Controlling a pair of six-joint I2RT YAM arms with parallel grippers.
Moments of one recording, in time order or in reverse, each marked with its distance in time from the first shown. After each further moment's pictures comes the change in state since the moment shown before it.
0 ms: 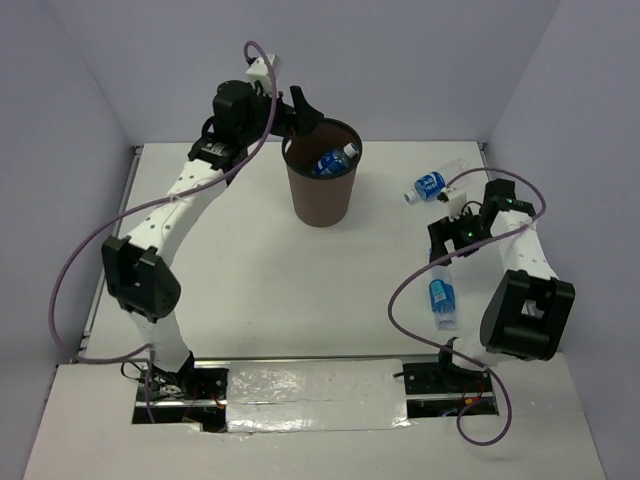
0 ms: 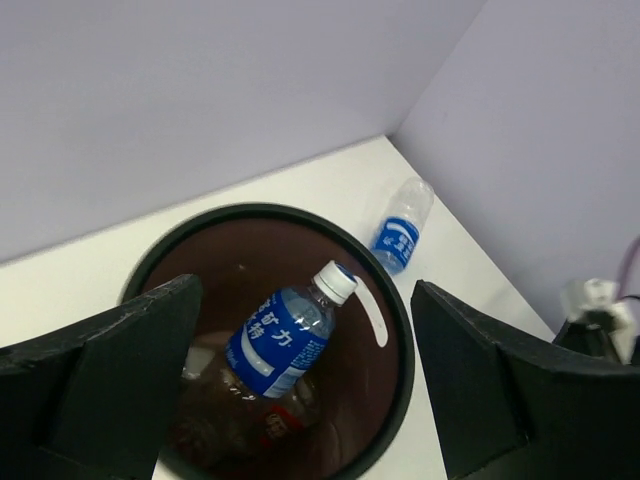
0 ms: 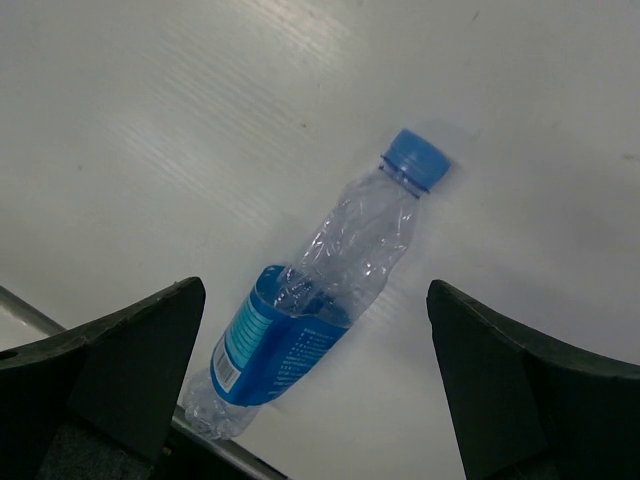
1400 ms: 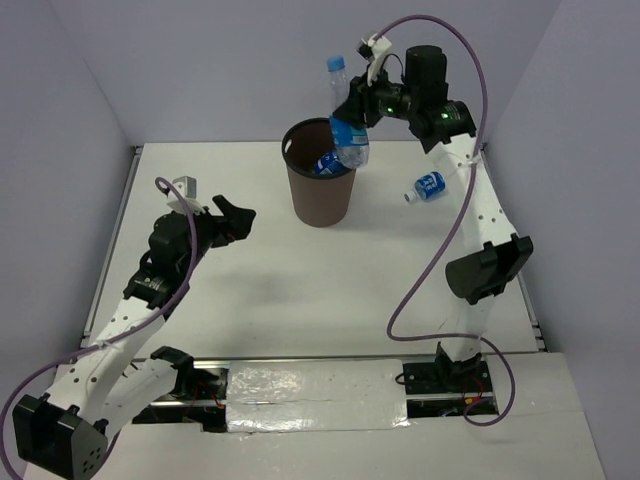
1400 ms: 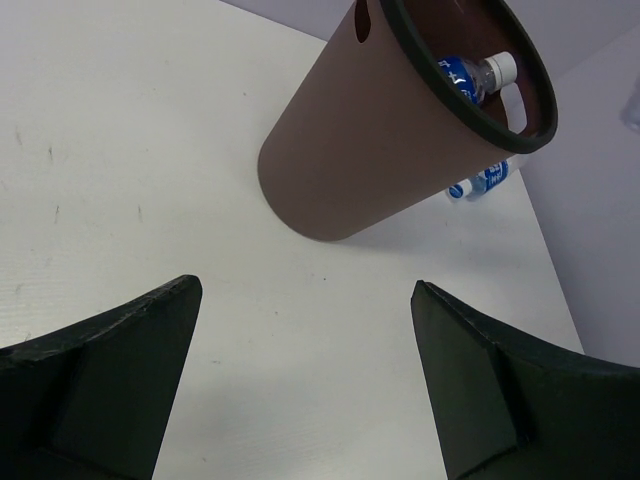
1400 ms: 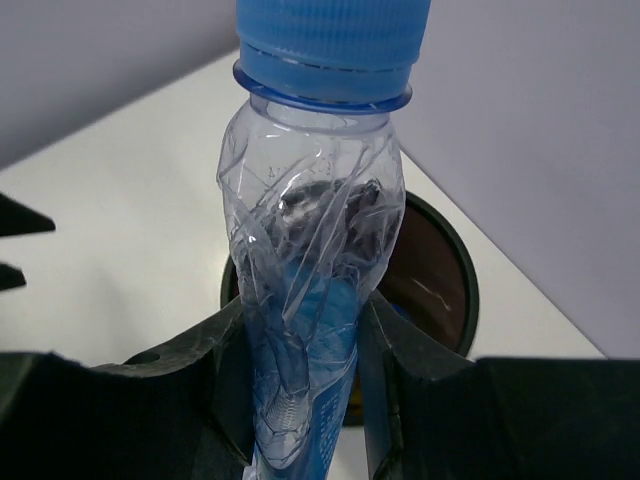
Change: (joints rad) left arm 0.066 -0.983 -1.164 0.069 -0.315 -0.245; right arm 0.589 0.433 1.130 0.231 -0.080 0.531
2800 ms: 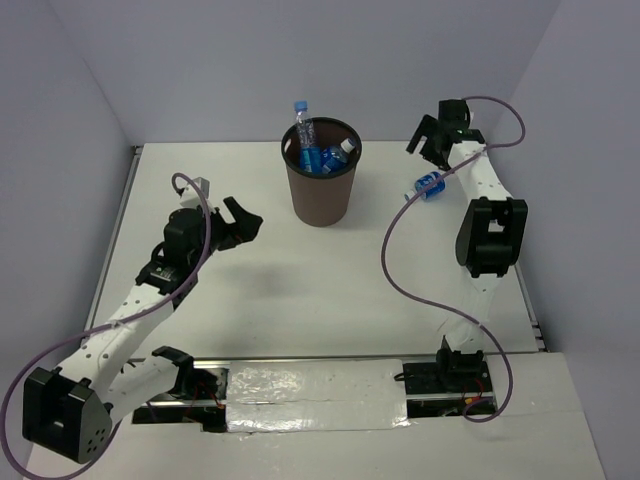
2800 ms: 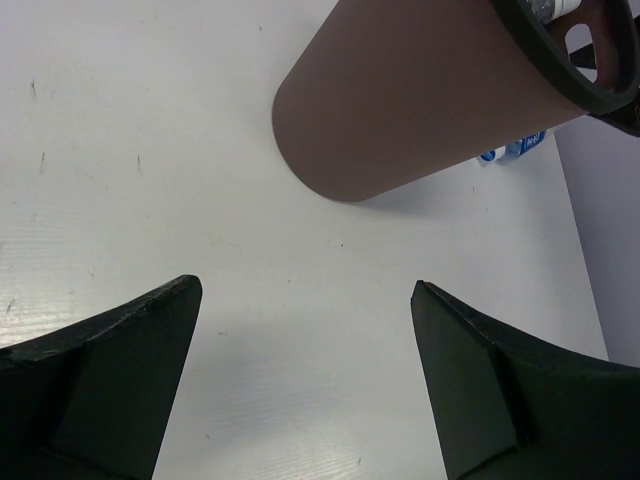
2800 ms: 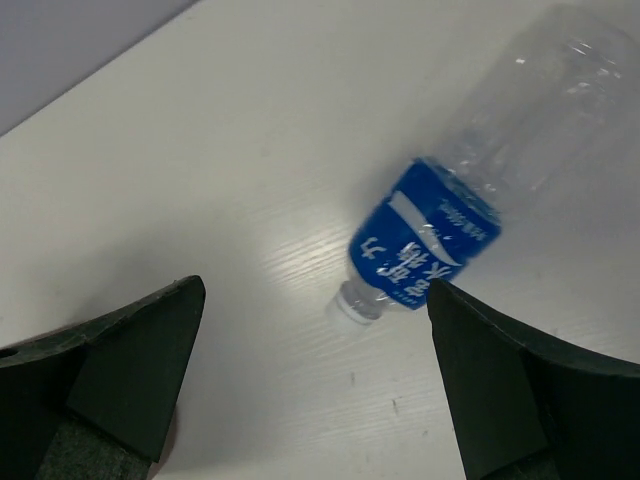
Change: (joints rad) left arm 0.000 0.100 -0.014 -0.004 0.032 -0.031; right arm -0.303 0.220 -0.327 0.129 0.698 0.642
